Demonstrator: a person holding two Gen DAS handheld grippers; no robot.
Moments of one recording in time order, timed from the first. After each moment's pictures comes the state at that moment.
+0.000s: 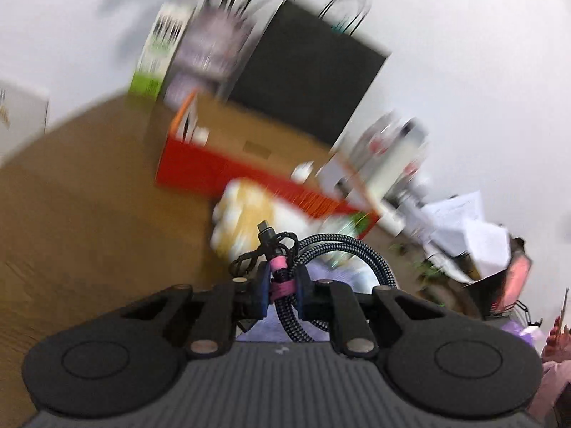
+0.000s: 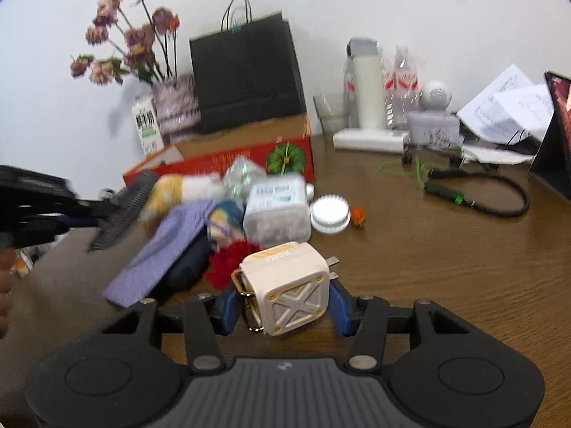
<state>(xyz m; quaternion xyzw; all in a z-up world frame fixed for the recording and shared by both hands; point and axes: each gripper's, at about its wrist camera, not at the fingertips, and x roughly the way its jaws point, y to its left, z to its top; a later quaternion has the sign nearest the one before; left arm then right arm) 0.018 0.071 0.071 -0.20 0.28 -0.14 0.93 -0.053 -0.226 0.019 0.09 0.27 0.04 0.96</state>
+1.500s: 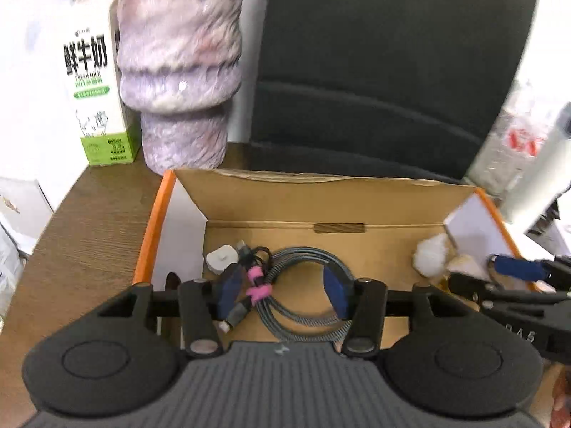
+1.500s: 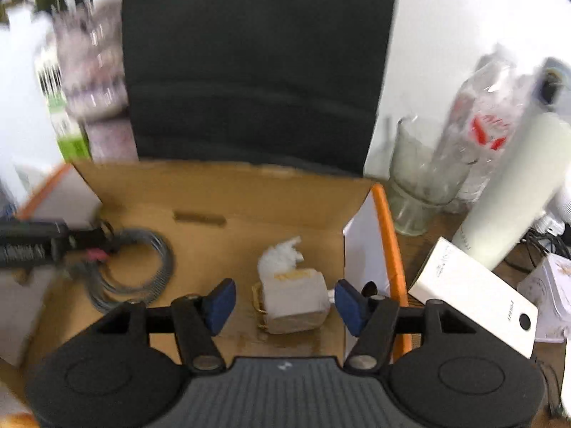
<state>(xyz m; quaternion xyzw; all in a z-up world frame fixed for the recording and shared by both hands) 0.358 0.031 0.074 -0.04 0.40 -0.05 0.91 0.368 -0.176 0.062 -0.02 0.39 0.04 0.92</state>
